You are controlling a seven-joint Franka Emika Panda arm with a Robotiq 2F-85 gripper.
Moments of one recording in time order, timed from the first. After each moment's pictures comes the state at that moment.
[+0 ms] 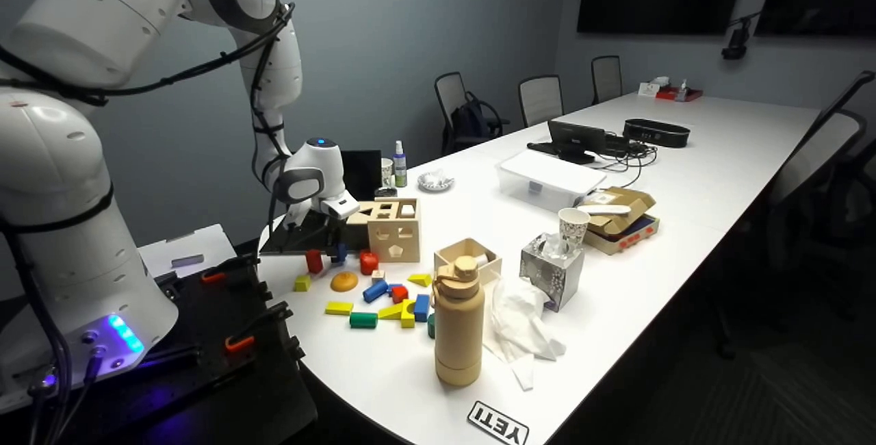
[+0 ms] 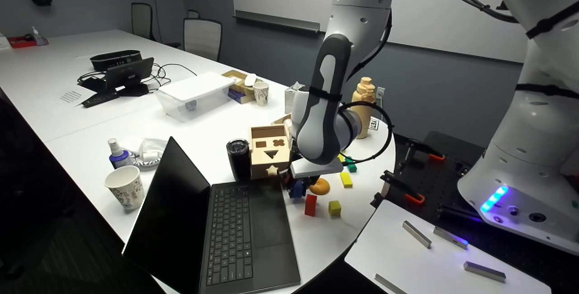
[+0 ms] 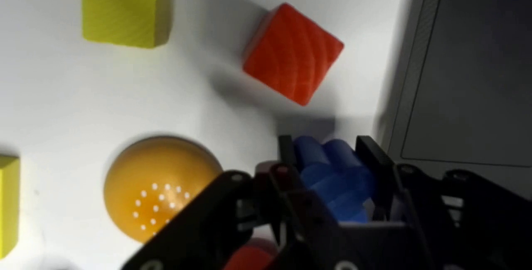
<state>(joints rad) 0.28 0.78 0.12 -2.34 0.34 3.18 0.57</state>
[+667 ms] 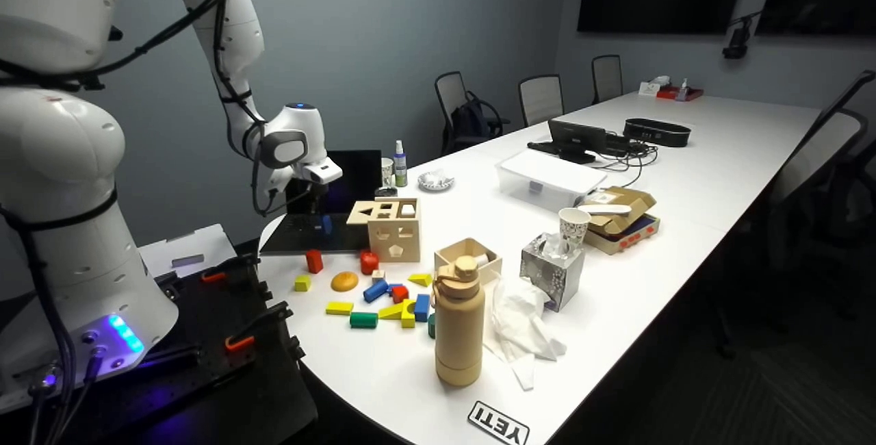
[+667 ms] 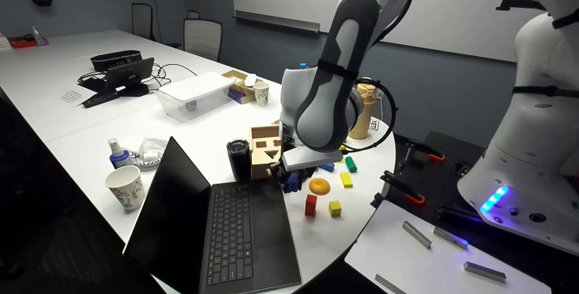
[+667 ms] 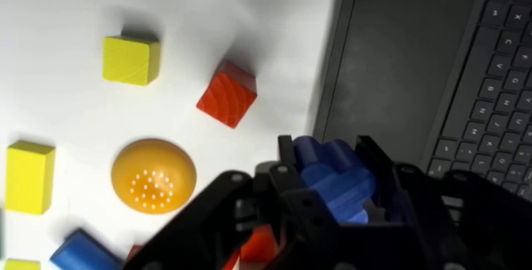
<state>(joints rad) 0.55 0.55 -0.03 -2.43 0.33 3.02 0.71</state>
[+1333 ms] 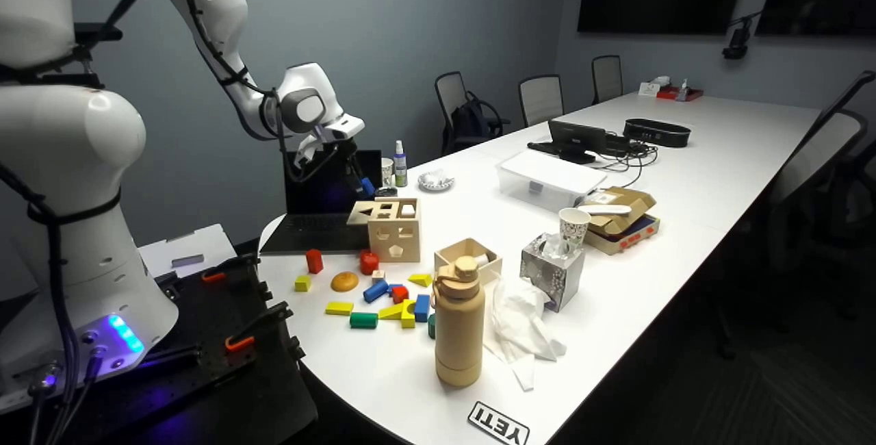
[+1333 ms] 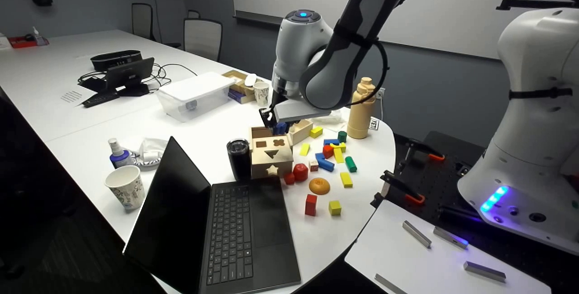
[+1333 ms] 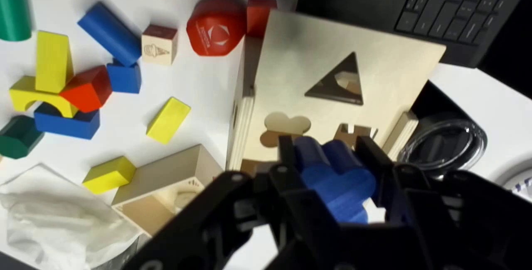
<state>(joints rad) 1.01 0.43 -0.64 -2.43 0.04 3.02 0.89</state>
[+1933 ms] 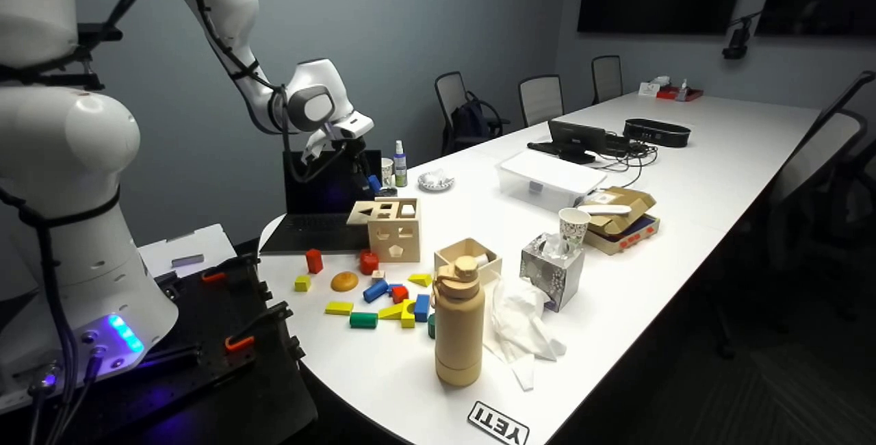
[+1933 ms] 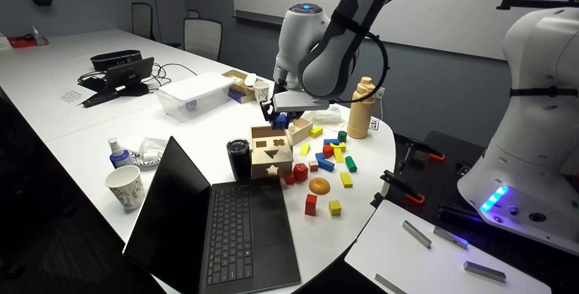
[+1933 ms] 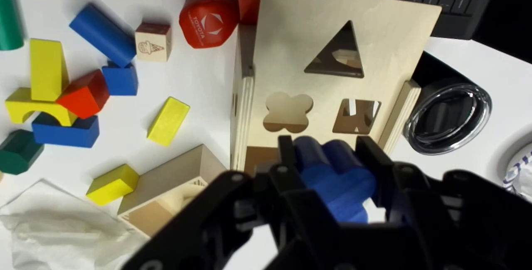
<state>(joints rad) 0.83 0.39 -0.51 -2.41 0.05 3.02 0.89</state>
